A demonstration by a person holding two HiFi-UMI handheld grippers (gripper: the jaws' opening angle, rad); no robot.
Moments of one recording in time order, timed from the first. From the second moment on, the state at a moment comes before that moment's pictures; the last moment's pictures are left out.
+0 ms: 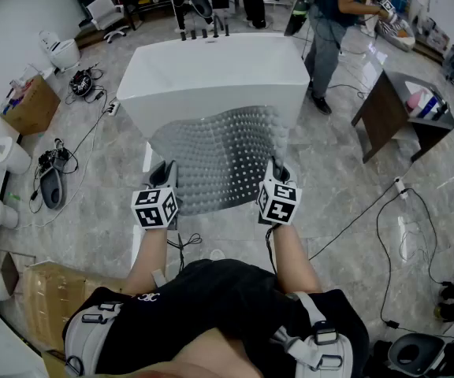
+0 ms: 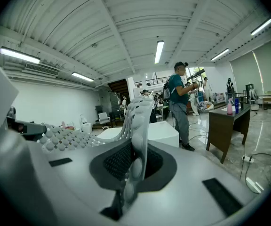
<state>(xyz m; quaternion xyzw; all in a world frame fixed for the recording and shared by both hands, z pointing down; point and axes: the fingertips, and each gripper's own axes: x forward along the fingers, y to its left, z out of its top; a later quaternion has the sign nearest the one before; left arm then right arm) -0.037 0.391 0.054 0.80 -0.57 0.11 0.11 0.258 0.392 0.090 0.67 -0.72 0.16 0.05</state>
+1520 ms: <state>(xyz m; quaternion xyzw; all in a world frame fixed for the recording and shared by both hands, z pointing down) -0.111 0.377 0.059 0.79 -0.59 0.12 0.07 0.176 0.367 0.093 0.64 -0.75 0.16 0.07</state>
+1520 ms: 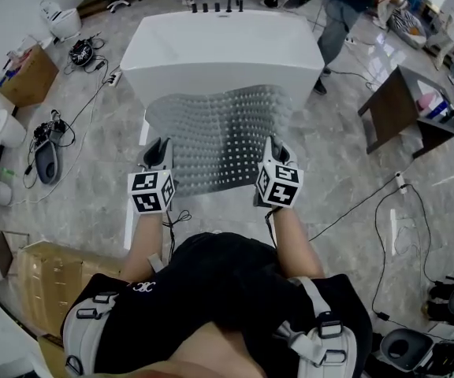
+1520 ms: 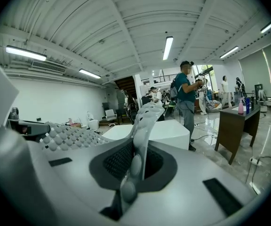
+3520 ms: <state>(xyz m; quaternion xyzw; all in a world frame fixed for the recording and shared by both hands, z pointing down) -0.091 0.035 0.077 0.80 -0.58 0.17 0.08 0.188 0.026 0.110 0.61 -0.76 0.19 0.06</state>
